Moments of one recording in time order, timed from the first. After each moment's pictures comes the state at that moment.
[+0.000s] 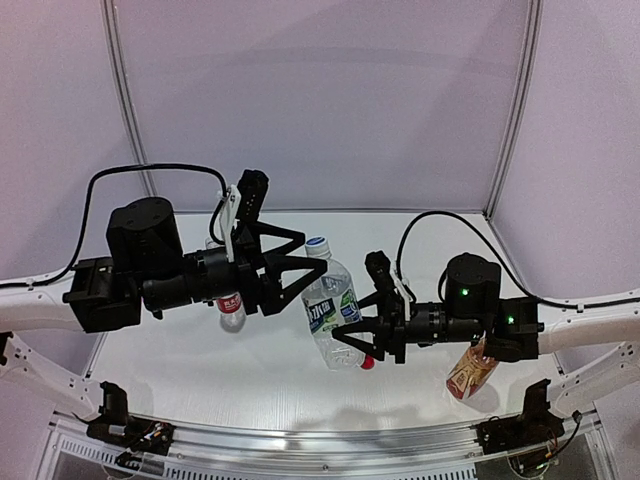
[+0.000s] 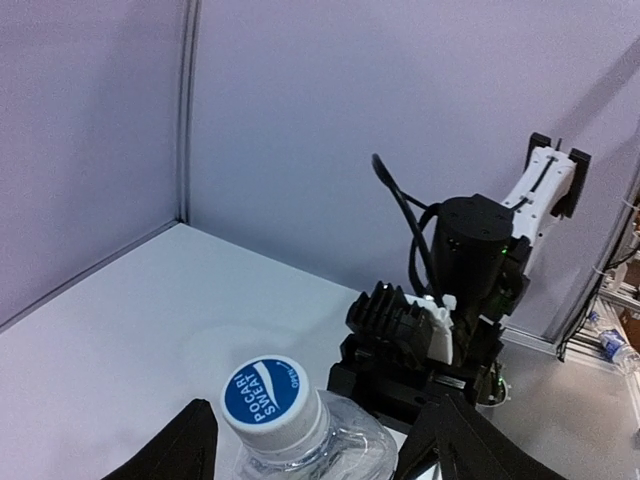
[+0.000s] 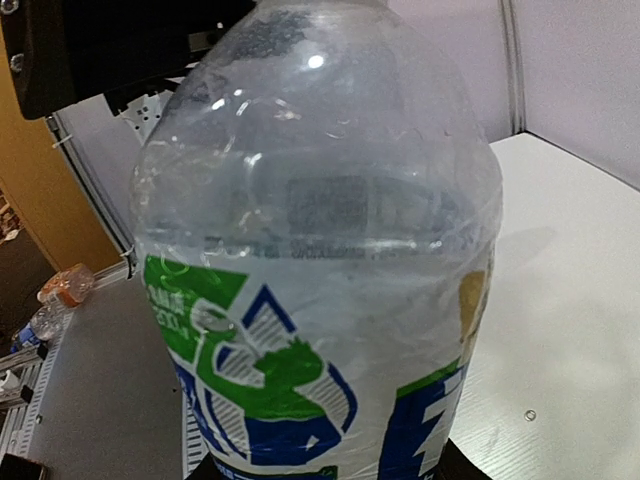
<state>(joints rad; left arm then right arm) -1.24 1.13 1.03 0.06 -0.08 -0.16 1.15 1.16 0.67 0.32 -0.24 0.27</state>
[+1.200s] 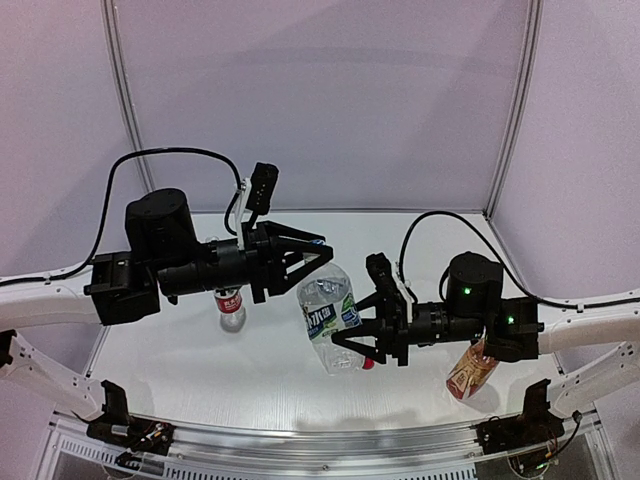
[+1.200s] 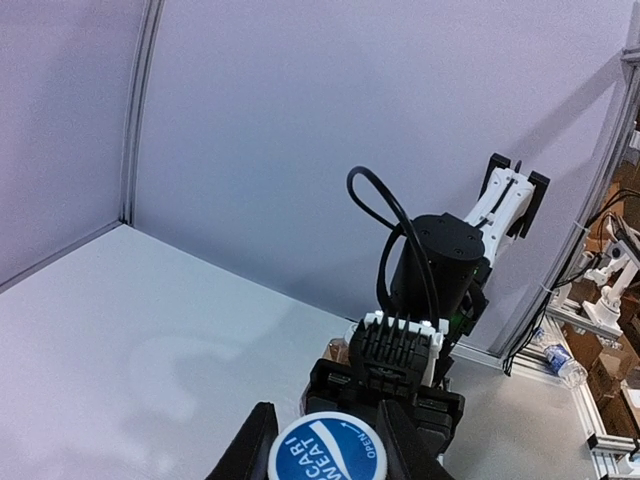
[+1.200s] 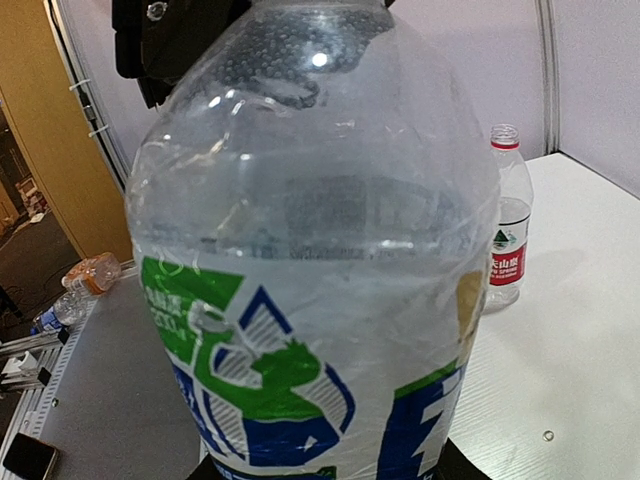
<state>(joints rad) -1.15 1.20 1.03 0.18 0.16 -0.27 1.15 1.16 0.67 0.35 -0.33 0.25</state>
